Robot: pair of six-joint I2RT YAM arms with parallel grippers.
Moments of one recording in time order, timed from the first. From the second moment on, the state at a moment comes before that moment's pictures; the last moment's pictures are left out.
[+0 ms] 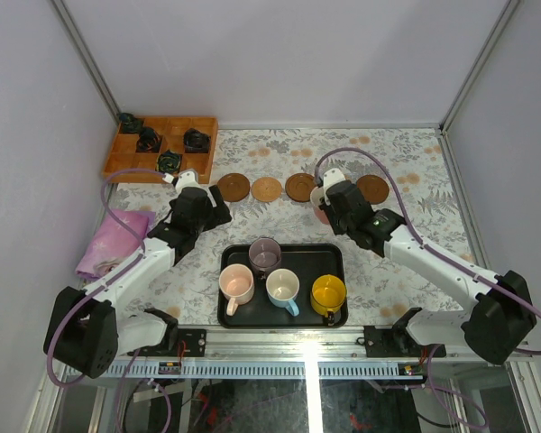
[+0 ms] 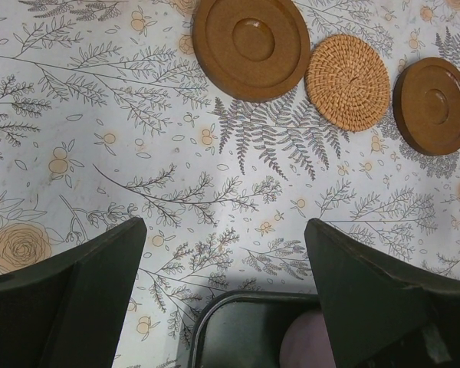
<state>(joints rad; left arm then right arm) -0.39 1.18 0.68 -0.13 -0.26 -0.60 0.70 1.26 0.95 -0.48 0.32 0.03</state>
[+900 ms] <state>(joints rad) -0.39 1.19 0.69 -0.14 -0.28 -0.56 0.17 1.52 0.88 0.06 0.27 -0.03</state>
